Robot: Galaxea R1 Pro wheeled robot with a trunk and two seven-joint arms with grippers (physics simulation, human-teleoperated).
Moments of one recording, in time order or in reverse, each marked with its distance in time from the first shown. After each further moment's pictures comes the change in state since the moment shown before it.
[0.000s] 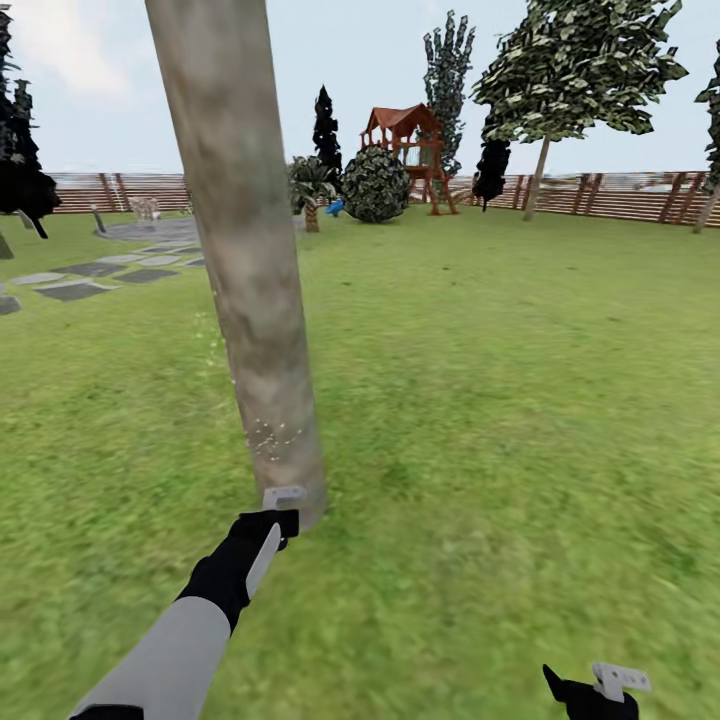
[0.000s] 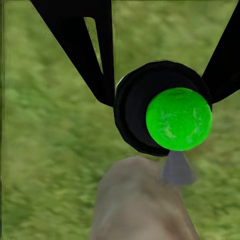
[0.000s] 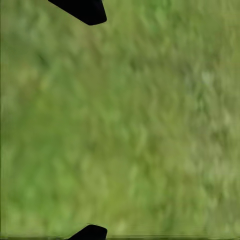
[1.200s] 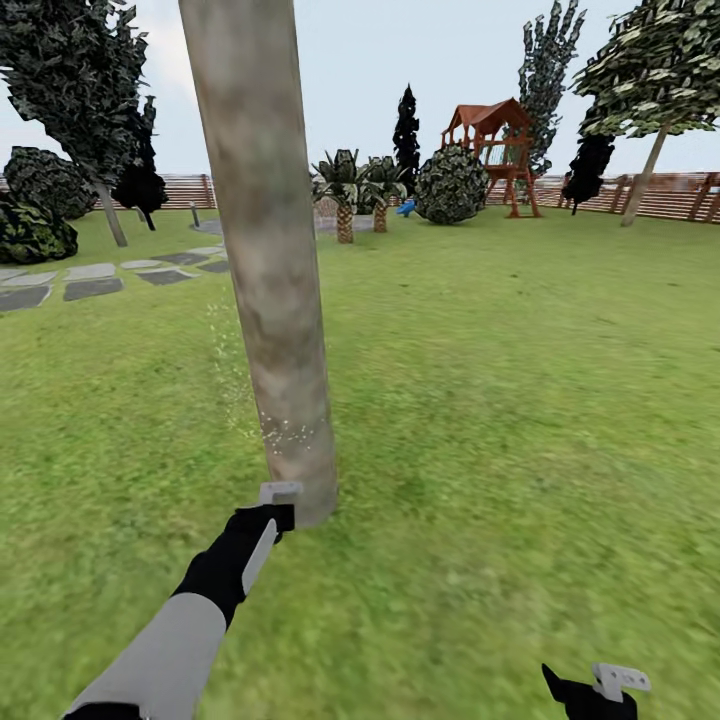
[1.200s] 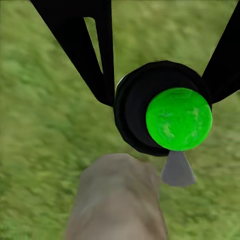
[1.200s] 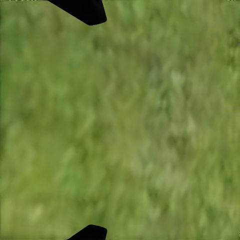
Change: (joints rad) left arm -0.007 0.015 -0.005 -0.019 -0.012 0.003 -0.001; right arm 0.000 0.002 0.001 0.002 0.001 -0.006 0.000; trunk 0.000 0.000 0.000
